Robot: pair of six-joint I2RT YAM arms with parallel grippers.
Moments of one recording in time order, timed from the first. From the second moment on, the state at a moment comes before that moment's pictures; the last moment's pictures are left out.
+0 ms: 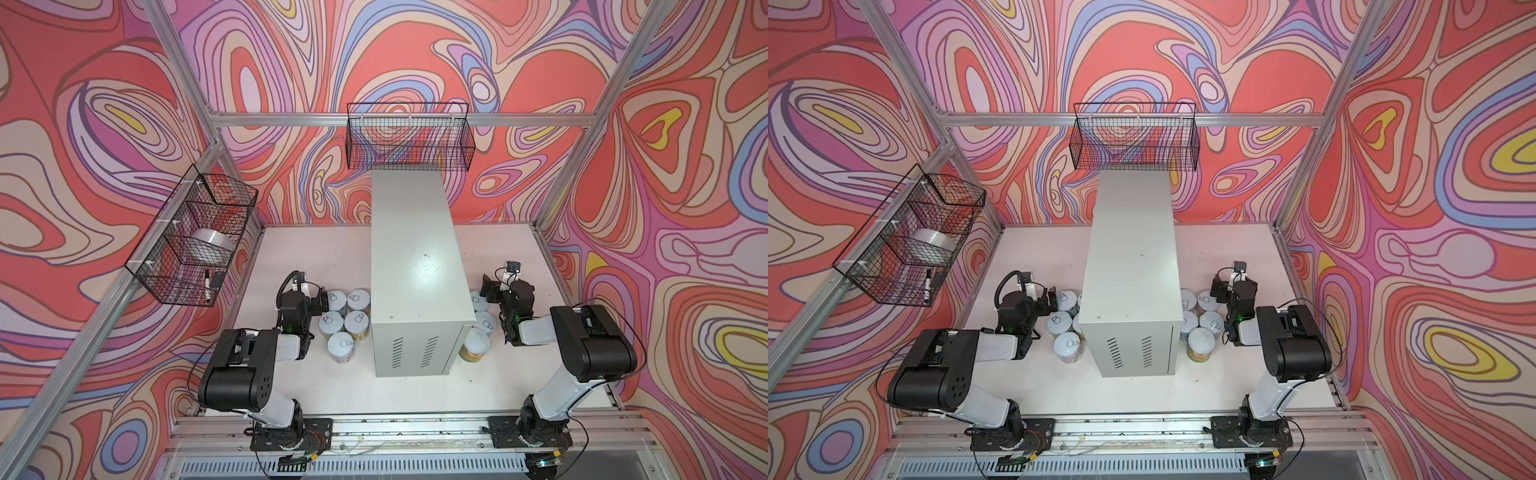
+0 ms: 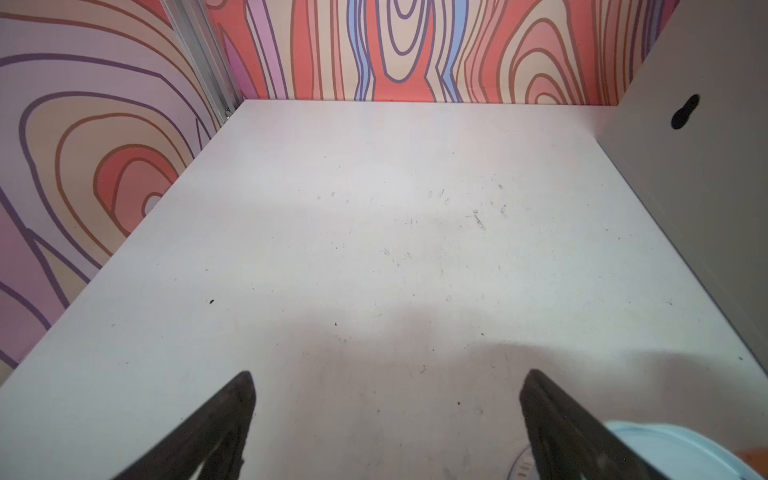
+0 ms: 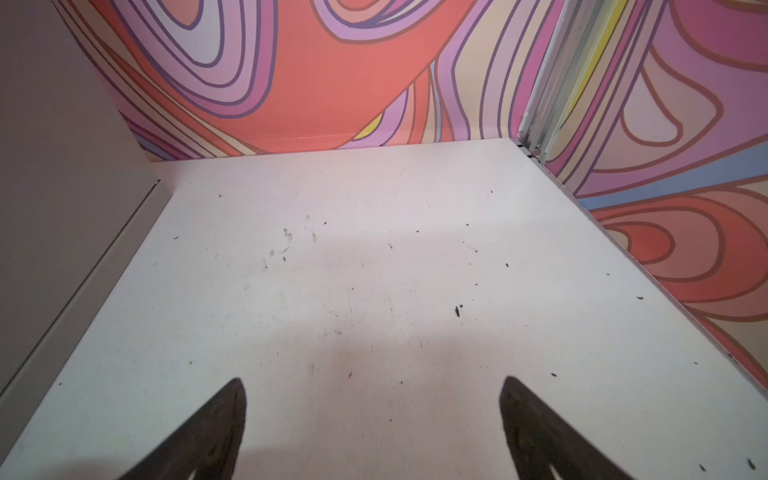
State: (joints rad) left arm -0.02 1.54 0.37 0.80 -0.12 -0.04; right arm 0.01 1.71 0.48 0.93 0.11 0.05
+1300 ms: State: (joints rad) left arm 0.05 1.54 0.36 0.79 0.01 -0.06; right arm 0.01 1.71 0.48 0.94 0.11 0.05
